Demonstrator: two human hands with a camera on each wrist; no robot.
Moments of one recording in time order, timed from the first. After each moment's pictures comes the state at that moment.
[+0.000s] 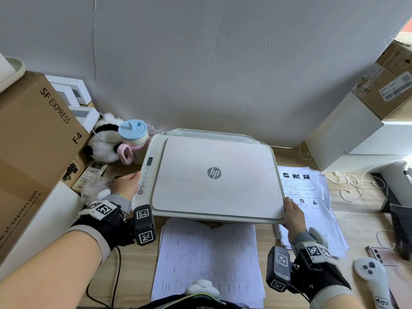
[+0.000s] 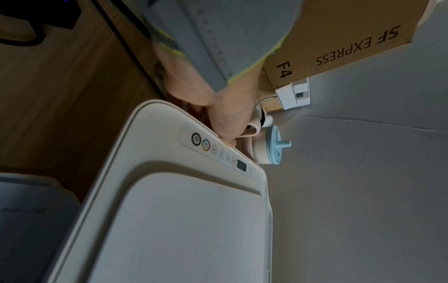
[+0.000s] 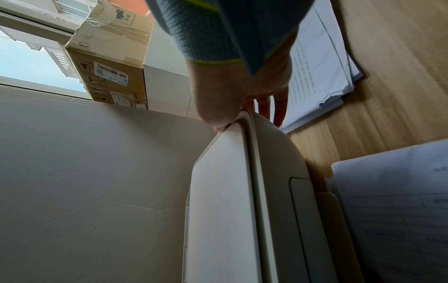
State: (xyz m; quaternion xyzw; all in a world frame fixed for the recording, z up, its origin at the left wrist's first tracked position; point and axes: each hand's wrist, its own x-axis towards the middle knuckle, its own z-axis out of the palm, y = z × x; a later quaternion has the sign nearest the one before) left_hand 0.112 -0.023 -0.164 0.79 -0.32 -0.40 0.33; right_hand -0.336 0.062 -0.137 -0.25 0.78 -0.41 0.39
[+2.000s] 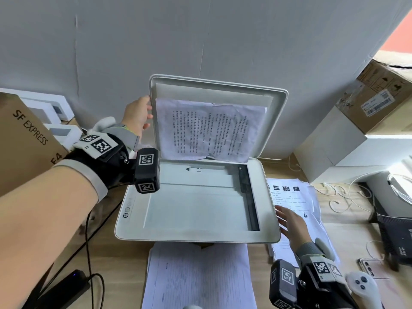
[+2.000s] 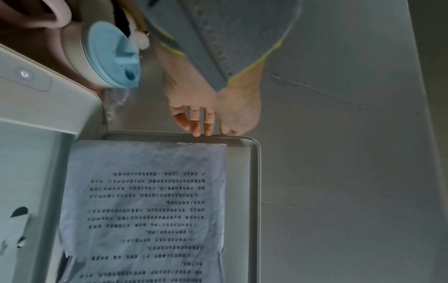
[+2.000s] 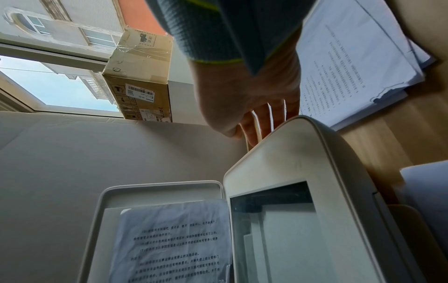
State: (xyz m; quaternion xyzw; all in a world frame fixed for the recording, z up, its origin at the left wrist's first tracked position) left_hand 0.018 -0.135 0.064 0.64 -0.35 -0.46 0.51; right_hand -0.348 0.052 -0.089 -0.19 0.73 -0.45 0.48
